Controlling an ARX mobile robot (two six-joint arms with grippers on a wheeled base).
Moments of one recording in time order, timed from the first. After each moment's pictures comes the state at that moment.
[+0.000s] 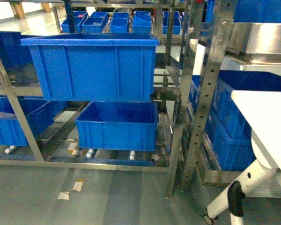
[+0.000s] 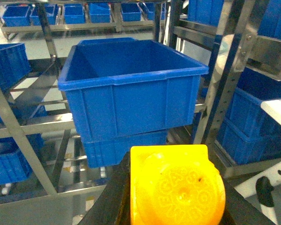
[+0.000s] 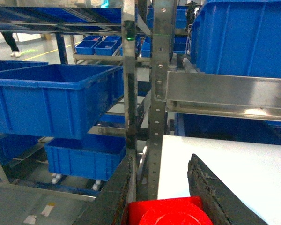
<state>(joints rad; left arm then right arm) 0.06 0.84 0.55 0.14 0.27 0.04 -0.09 0.70 0.26 0.48 -0.24 0.01</state>
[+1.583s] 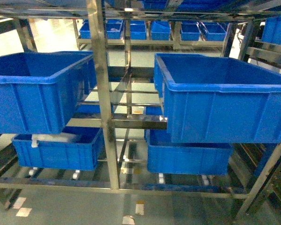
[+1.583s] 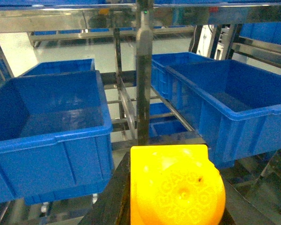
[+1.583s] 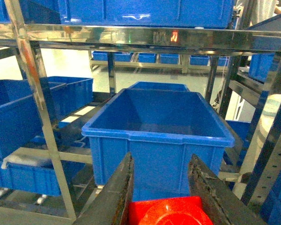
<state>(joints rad) 0.06 0.84 0.55 0.14 0.27 0.04 -0.09 0.70 0.26 0.48 -0.24 0.01</state>
